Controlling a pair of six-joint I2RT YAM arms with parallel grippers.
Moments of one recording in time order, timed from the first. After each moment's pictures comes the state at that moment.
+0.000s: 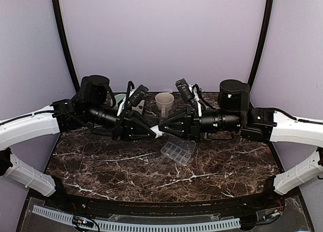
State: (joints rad) left arm -0.89 1.27 1.10 -0.21 0.85 -0.13; right arm 1.09 1.25 1.05 0.03 -0.42 0.29
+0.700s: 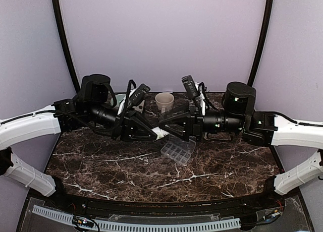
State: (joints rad) left arm -0.89 1.29 1.11 -0.17 0.93 -0.19; right arm 1.10 1.22 0.99 0.17 -0.40 0.32
